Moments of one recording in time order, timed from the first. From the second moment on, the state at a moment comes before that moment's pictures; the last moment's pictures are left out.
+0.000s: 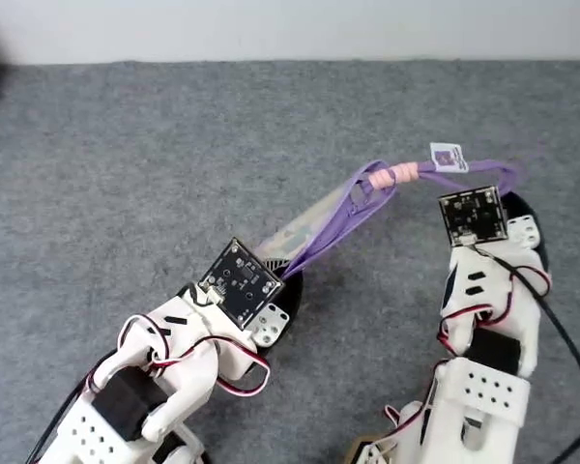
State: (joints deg) left arm 37.6 -71.2 56.4 57.8 -1.3; right arm 17.2 -61.9 65.6 21.5 35.1
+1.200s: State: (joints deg) left arm 37.6 -71.2 56.4 57.8 -1.1; right arm -4.1 -87.7 53.9 61.7 30.1
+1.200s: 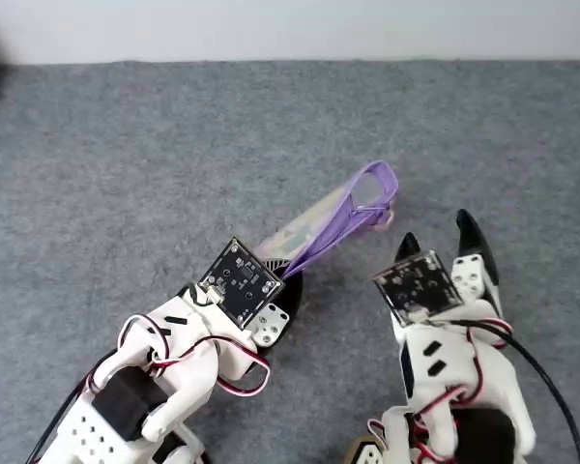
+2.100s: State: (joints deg) left arm 37.6 -71.2 56.4 57.8 -1.1; right arm -15.9 -87.3 65.3 49.8 22.5
